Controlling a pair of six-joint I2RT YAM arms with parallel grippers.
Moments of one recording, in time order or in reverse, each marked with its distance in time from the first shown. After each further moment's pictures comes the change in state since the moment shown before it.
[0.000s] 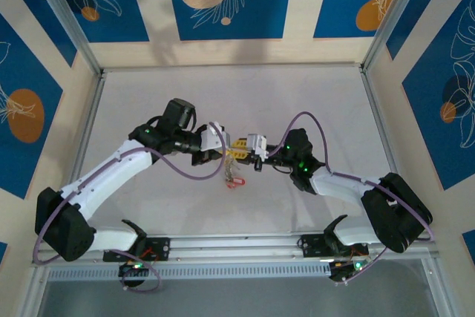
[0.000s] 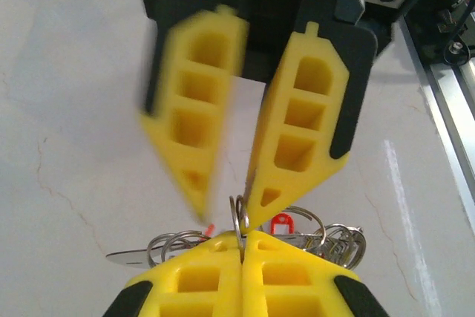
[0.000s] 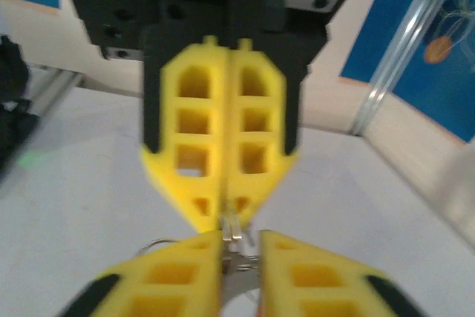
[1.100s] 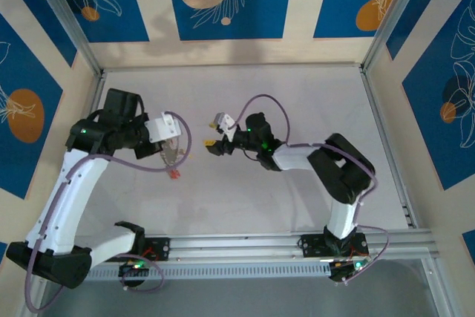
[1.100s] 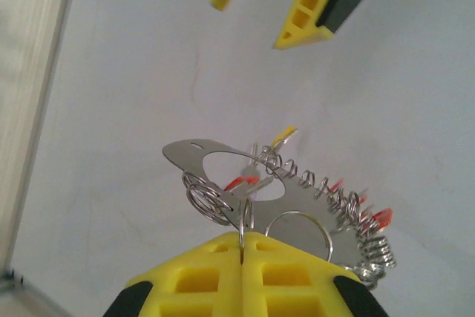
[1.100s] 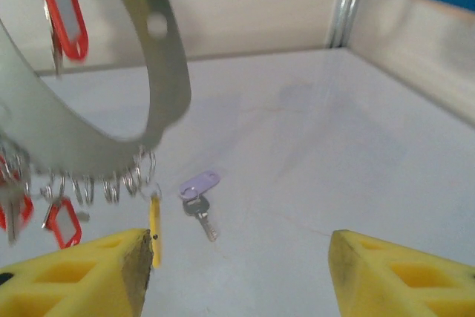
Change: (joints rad) left arm 0.325 -0.185 0.293 -0.594 -0.460 0.176; right arm 0.085 0.521 0.401 -0.063 0.227 0.172
